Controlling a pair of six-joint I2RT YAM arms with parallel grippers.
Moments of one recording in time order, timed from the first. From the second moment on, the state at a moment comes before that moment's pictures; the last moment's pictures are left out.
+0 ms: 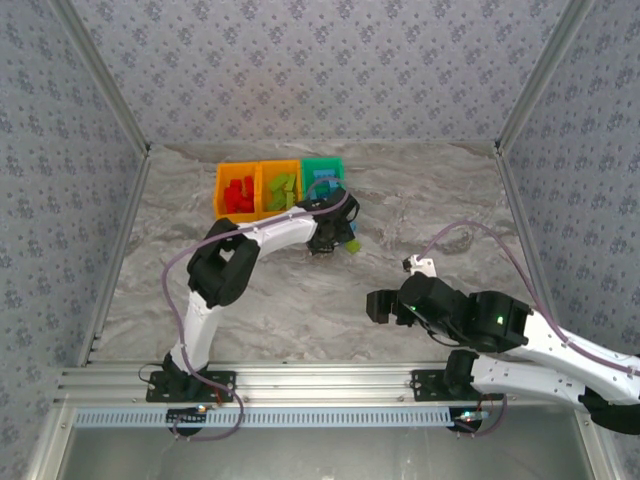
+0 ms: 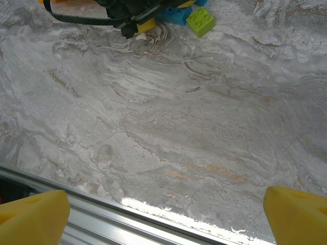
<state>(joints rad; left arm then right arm) -0.79 2.17 1.63 -0.60 -0.14 -1.08 1.16 0.73 0.91 -1.05 0.34 0.93</state>
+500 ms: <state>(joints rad) -0.79 1.95 1.33 -0.57 -0.14 -1.03 1.16 0.73 0.91 -1.05 0.34 0.95</state>
